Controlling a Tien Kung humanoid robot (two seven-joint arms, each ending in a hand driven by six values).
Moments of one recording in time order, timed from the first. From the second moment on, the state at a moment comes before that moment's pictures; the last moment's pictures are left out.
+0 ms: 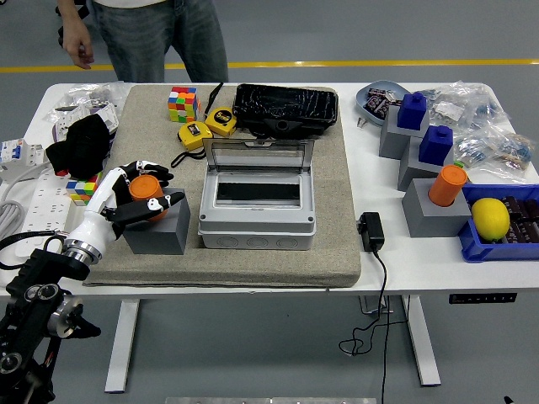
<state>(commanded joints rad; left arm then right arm) -0.10 0.04 -1.49 -1.27 1.31 -0.15 -0.12 0.08 -0.09 1.68 0.18 -1.62 -0.08 -0.07</state>
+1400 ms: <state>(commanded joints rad) -0.13 0.03 -1.39 -1.23 1.15 -0.03 -0.20 0.09 -0.09 1.68 0.18 -1.62 -0.08 -0.07</state>
